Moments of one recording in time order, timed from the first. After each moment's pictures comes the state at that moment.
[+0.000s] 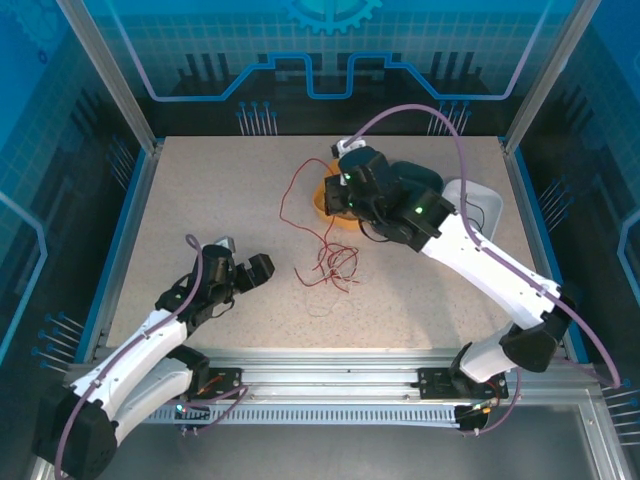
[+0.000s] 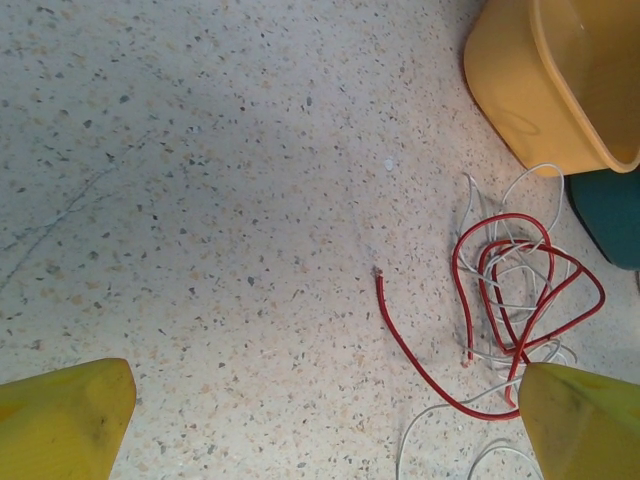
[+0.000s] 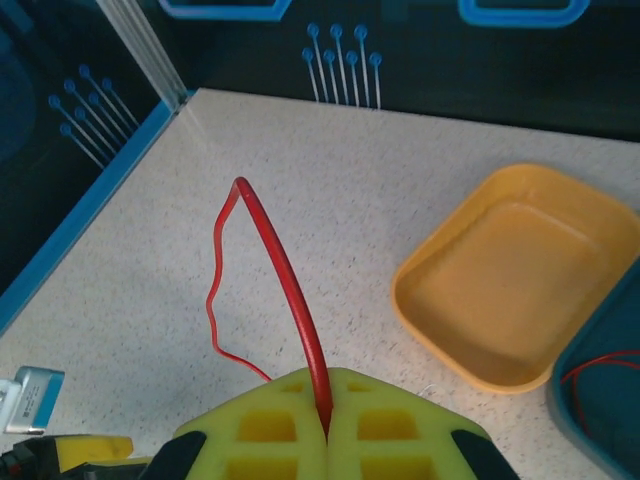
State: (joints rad) left arm -0.36 0.83 0.44 -0.34 0.04 -0.81; right arm 0.85 1.47 1.65 -0.72 0.33 0.41
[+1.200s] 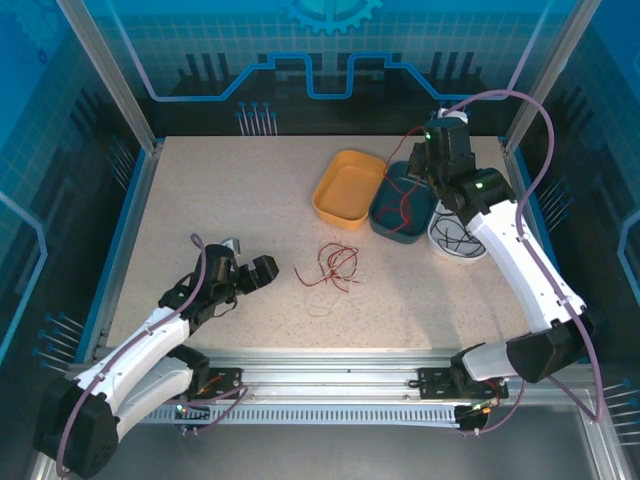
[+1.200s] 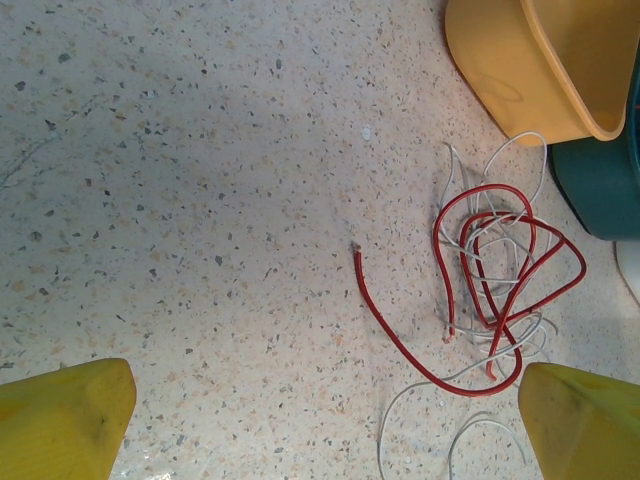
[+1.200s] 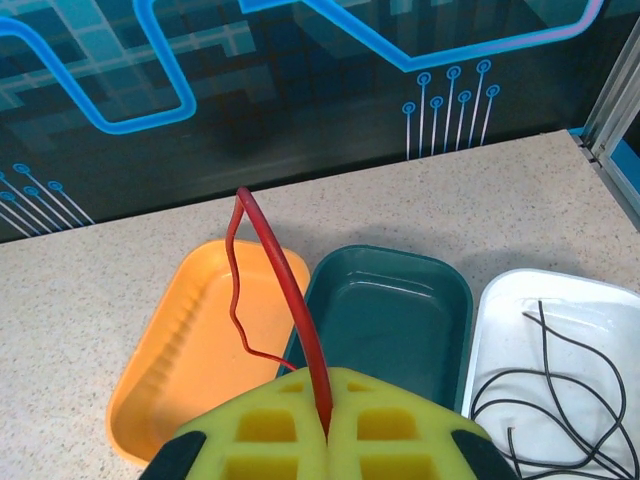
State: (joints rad) left arm -0.36 0.86 0.43 -0.30 0.11 -0.82; right arm 0.38 1.40 1.57 -0.74 0.40 0.42
